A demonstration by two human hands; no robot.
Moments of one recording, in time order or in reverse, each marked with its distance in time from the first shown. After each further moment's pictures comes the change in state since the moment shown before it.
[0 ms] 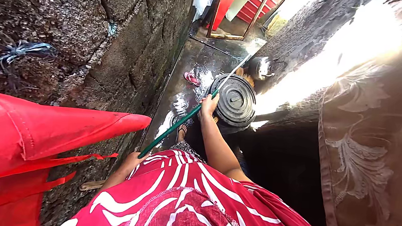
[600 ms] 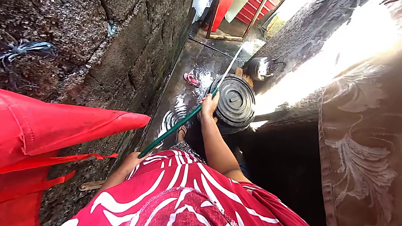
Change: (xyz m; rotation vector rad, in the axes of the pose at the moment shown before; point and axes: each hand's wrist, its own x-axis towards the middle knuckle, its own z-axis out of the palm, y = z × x) left_hand 0.001 0.000 0.003 0.025 0.006 -0.009; right_hand -0.003 -0.001 -0.007 0.048 -0.041 -0.063
